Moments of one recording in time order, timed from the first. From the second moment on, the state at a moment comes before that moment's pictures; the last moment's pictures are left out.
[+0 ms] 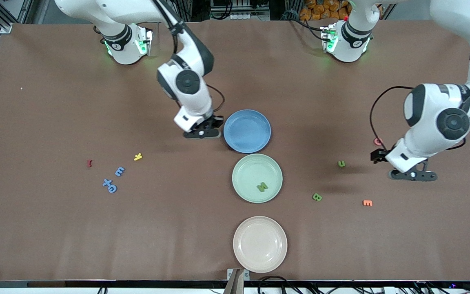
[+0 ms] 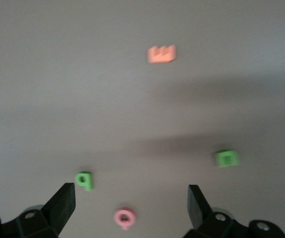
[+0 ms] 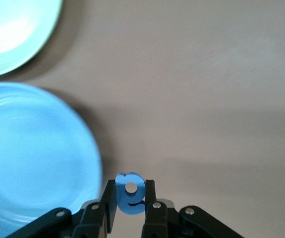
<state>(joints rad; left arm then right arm) 0.01 0.31 -0.04 -1.95 0.16 2.24 -0.01 0.67 0.42 0.08 -1.95 0.03 2.37 0.68</state>
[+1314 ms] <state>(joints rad) 0.26 0.38 -0.06 -2.19 0.16 2.64 0.11 0.79 0.66 0.06 -1.66 0.03 2.32 0.78</state>
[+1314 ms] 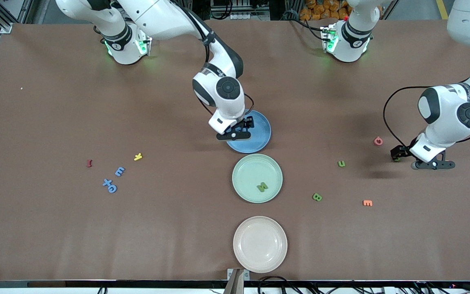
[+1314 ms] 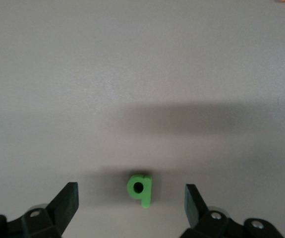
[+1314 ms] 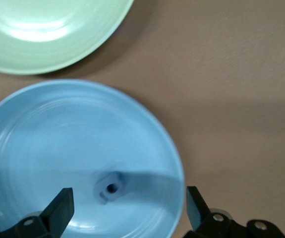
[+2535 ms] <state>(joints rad) 0.27 0.44 -0.06 -2.19 0.16 2.68 0.11 0.31 0.53 -0.04 -1.67 0.06 2.16 0.61</state>
